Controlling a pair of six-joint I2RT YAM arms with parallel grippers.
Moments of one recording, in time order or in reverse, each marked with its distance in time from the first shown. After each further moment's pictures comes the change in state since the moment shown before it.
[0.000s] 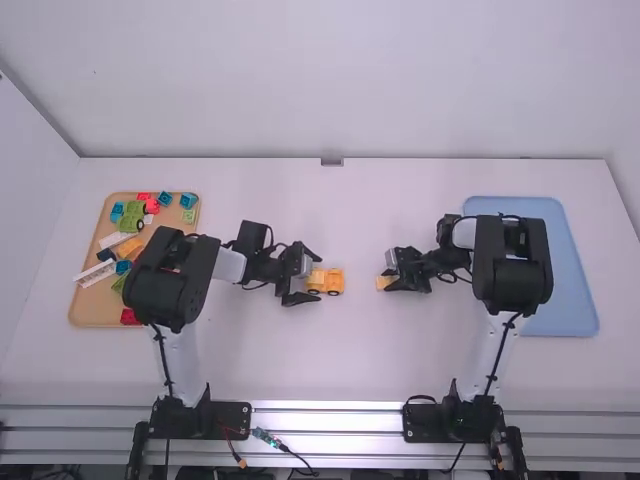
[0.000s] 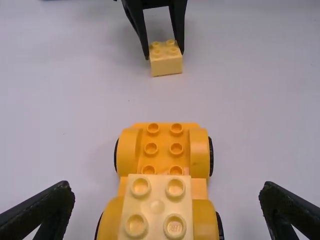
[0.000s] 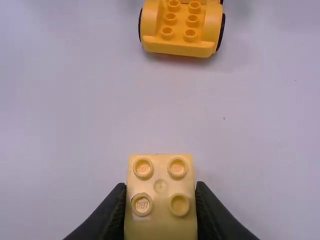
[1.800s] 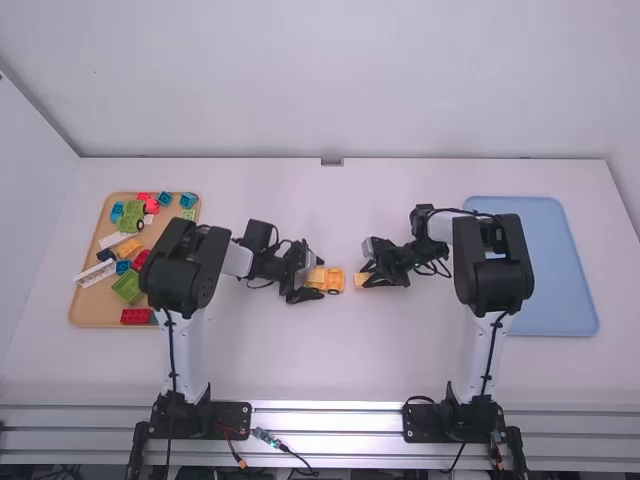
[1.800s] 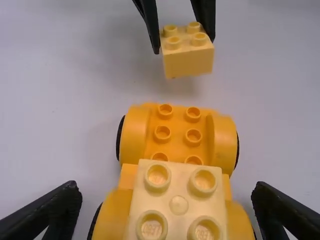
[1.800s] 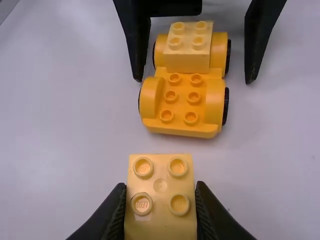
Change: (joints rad) left arm -0.005 0.121 0.080 -0.003 0.003 -0.078; right arm 0.153 0.000 0.082 -0.046 -0.045 0.232
